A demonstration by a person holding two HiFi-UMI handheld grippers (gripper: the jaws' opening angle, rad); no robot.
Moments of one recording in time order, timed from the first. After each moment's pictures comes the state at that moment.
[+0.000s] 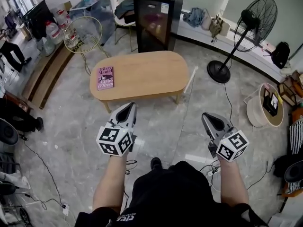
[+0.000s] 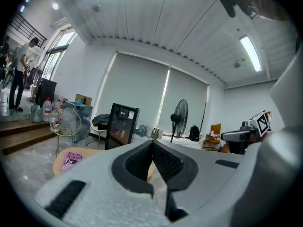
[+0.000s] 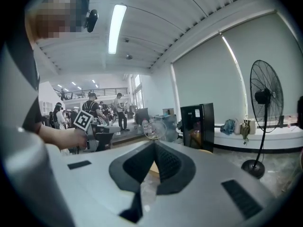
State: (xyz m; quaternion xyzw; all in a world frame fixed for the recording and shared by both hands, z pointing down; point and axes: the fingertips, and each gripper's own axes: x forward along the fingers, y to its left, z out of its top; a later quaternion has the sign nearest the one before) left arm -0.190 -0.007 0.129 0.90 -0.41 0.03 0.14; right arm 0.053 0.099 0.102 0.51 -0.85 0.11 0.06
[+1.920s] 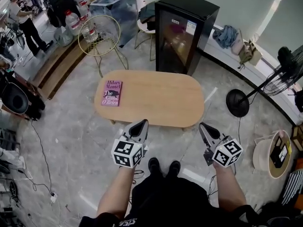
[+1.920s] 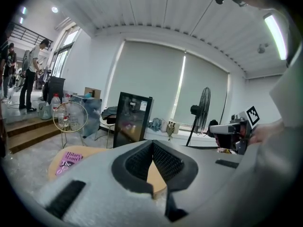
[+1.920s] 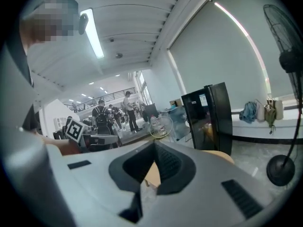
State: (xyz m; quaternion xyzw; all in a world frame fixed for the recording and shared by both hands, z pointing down) left arm -0.091 -0.219 0.189 0.86 -0.47 0.09 0.17; right arm 0.129 -0.200 0.162 0.42 -0.89 0.19 0.05
